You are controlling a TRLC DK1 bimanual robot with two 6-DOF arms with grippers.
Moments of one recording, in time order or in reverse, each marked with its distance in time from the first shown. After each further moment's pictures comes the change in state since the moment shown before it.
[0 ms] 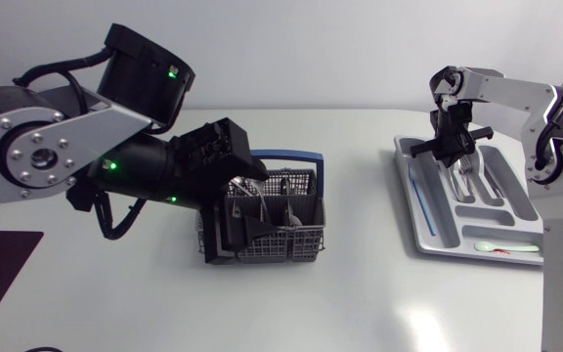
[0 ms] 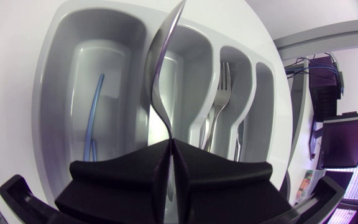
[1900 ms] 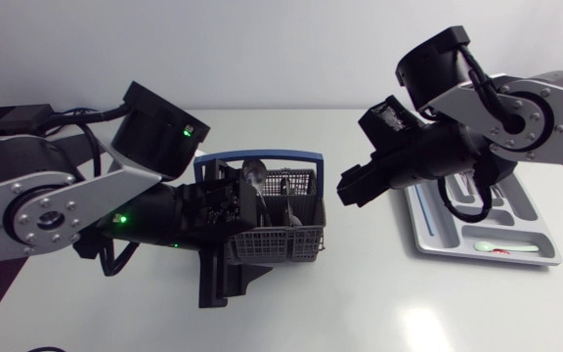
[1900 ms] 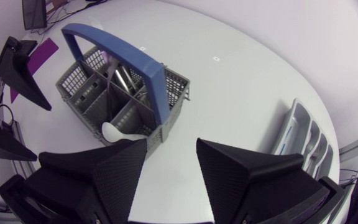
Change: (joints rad) left arm -0.085 -0.039 -0.137 0.031 -0.094 0.078; right arm 0.581 -1.110 -1.150 0.450 -0.486 -0.029
